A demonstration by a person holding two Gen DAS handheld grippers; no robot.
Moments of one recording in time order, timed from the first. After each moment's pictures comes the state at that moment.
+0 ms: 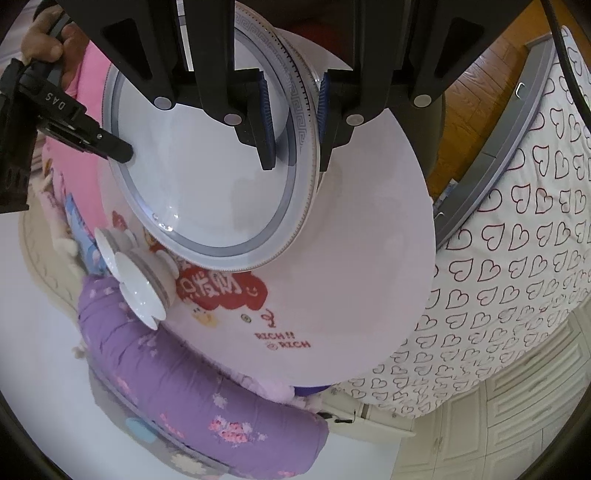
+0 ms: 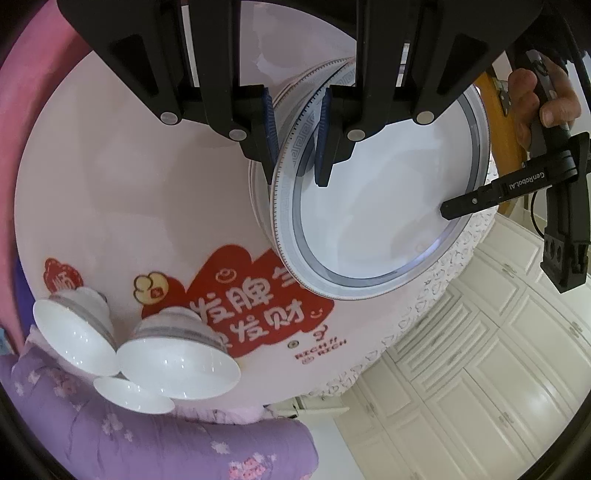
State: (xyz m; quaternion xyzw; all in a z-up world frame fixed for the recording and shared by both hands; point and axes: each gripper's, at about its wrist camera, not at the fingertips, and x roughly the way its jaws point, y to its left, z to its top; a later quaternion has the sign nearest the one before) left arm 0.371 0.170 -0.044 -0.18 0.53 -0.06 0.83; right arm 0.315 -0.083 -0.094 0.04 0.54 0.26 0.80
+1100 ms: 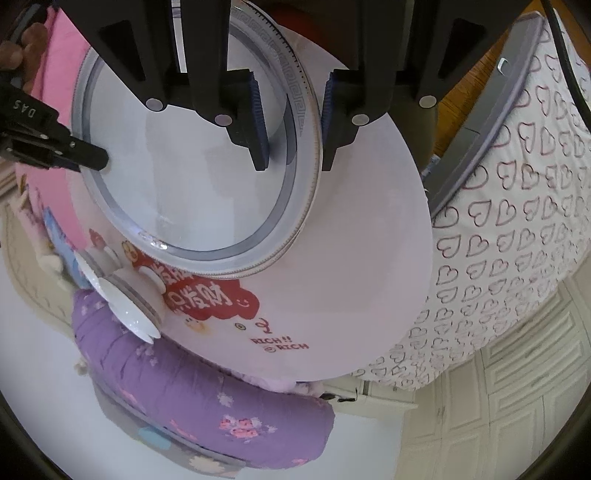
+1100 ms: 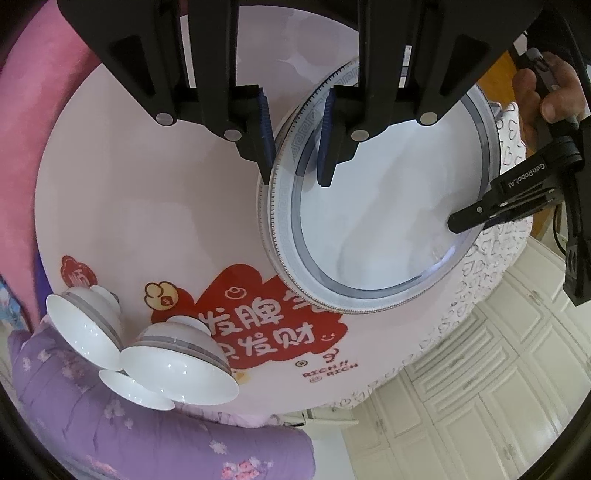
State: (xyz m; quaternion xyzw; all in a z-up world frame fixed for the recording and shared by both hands) left arm 0.354 0.153 -0.081 -0.11 0.49 -0.05 0.86; right arm 0.299 -0.067 -0.103 -0.04 0.54 0.22 0.81
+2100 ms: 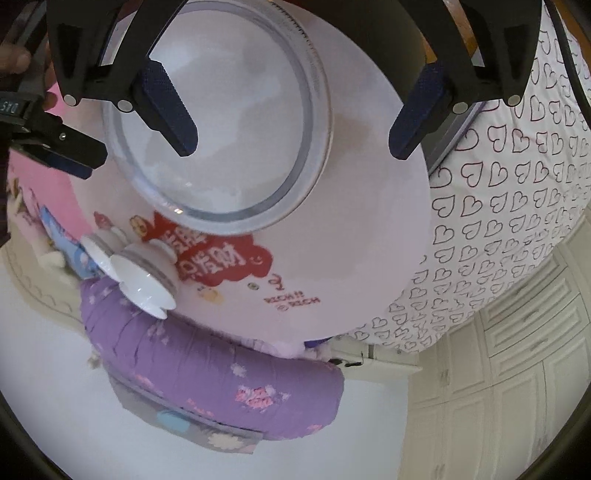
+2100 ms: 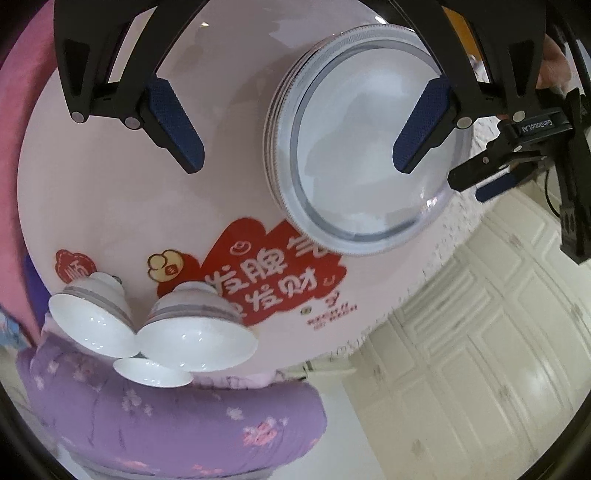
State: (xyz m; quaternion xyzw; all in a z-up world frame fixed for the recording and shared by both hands) left arm 0.359 0.141 -0.063 -0.08 0.43 -0.05 0.90; right arm 0.311 -0.093 -0.095 0.07 0.46 0.24 0.85
